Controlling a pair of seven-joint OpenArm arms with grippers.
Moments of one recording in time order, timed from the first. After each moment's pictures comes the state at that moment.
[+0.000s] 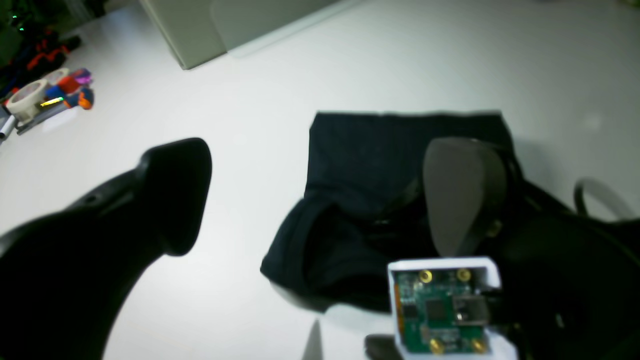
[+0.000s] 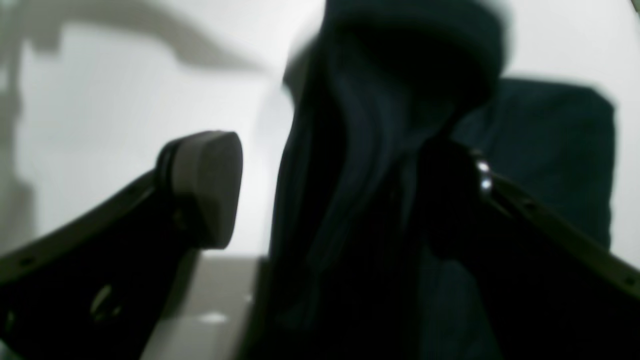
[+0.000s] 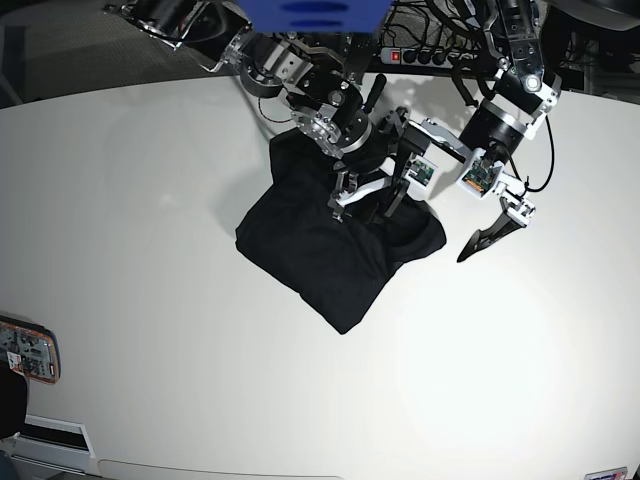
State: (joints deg) left arm 28.5 -2.0 -17.2 116.6 4.9 -40.0 -3.5; right arm -1.6 3.8 -52.1 93.6 -17.0 4.7 -38.5
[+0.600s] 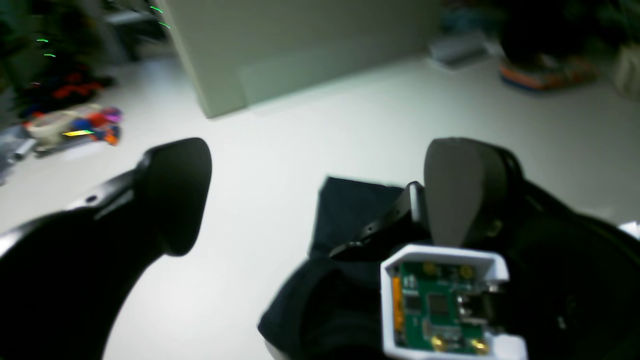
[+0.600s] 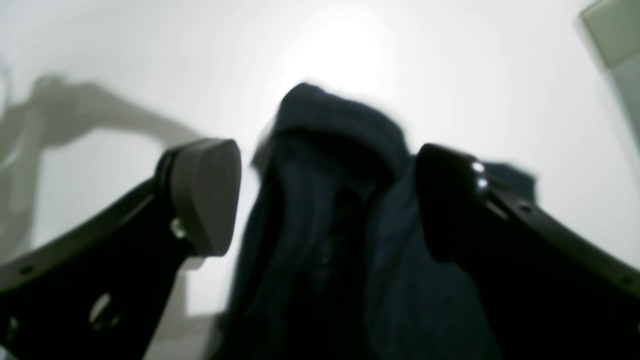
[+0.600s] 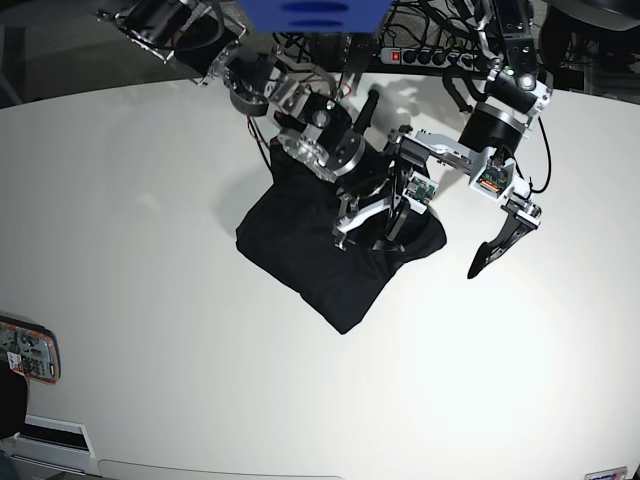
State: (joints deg) left arm 29.7 -1.2 -14.0 116.9 1.8 -36.6 -7.6; right arm 2.3 5.0 -48.2 96.7 -14.2 9.4 -32.7
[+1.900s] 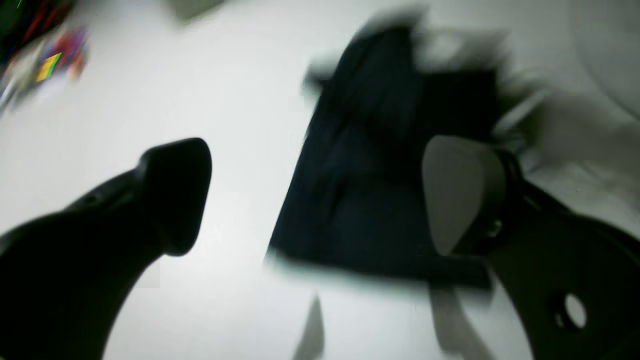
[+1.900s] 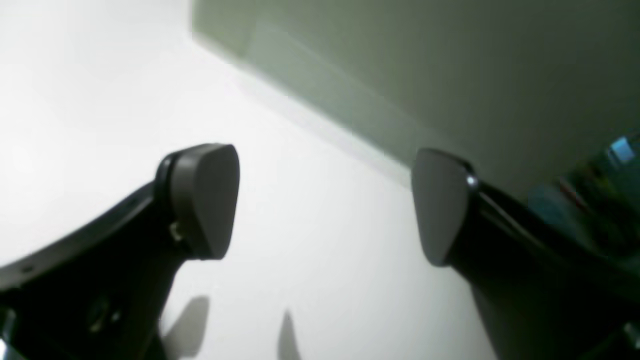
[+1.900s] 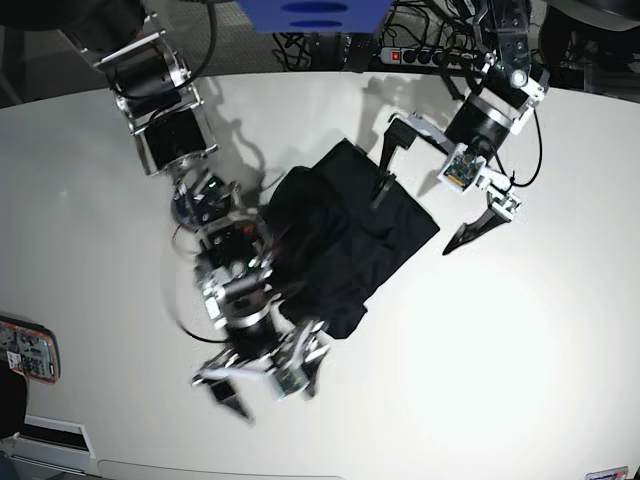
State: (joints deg) left arm 30.3 -1.6 -13.1 117.5 7.4 -38.7 -2.8; right arm 17.5 4.6 -24.1 87.3 -13.9 2.4 -26.4
